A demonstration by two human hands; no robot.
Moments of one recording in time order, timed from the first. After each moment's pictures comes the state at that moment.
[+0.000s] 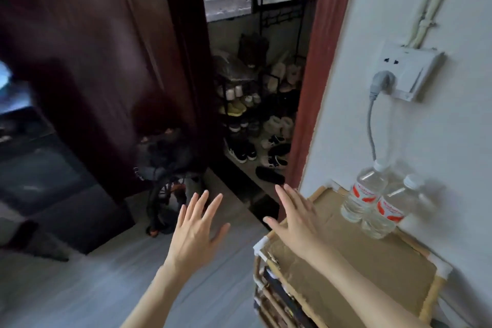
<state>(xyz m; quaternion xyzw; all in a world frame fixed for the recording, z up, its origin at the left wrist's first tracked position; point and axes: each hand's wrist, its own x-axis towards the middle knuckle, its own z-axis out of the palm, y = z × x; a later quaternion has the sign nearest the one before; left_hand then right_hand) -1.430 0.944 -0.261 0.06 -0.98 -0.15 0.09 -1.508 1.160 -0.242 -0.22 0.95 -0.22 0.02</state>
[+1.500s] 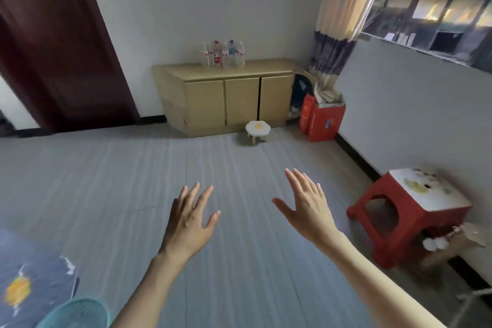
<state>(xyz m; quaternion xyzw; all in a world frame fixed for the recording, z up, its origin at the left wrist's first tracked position) -0.443 0.537 -0.238 0.88 -0.42 0.02 0.24 -0.616 0.350 -0.205 -0.93 0.32 -0.15 0.14</state>
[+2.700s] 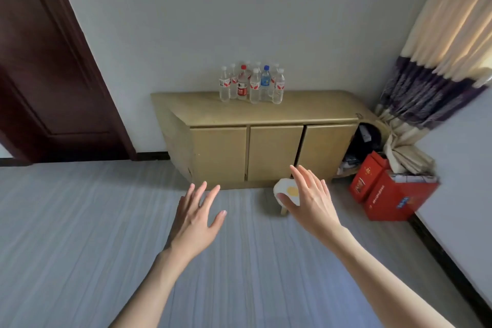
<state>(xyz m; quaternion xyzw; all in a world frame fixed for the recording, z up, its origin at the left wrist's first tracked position) 0.170 0.016 -0.251 0.89 -0.38 0.01 0.26 0.035 -0.198 -0.222 -0.94 0.27 -0.15 0.16</state>
